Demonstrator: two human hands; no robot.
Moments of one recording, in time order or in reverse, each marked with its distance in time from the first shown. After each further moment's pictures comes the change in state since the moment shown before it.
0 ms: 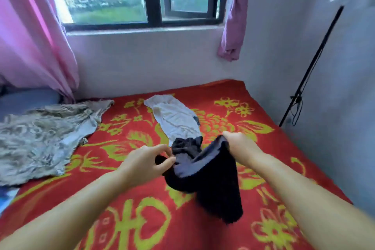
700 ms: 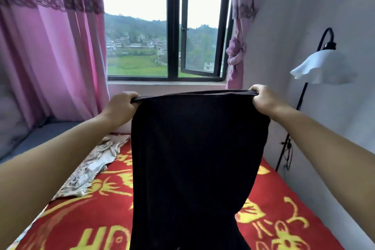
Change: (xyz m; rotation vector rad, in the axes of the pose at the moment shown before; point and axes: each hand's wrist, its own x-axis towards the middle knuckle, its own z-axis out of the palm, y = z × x) left_hand -0.082 0.038 -0.255 -0.020 0.643 -0.063; right_hand -0.094 -0.092 -0.280 0.265 0.536 0.044
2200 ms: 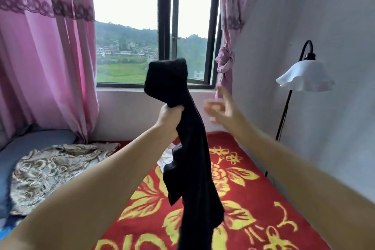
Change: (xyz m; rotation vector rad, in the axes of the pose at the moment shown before) left_hand -0.007 0.133 0.073 -1.226 -0.091 -0.547; right_hand -0.064 -0.055 0.028 0.709 -0.244 -0.151
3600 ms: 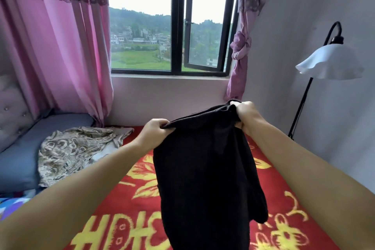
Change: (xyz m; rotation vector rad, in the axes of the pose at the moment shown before) left_hand -0.015 -0.057 -0.108 0.763 -0.100 0.227; right_hand 0.030 0.057 0.008 0.232 0.369 0.480
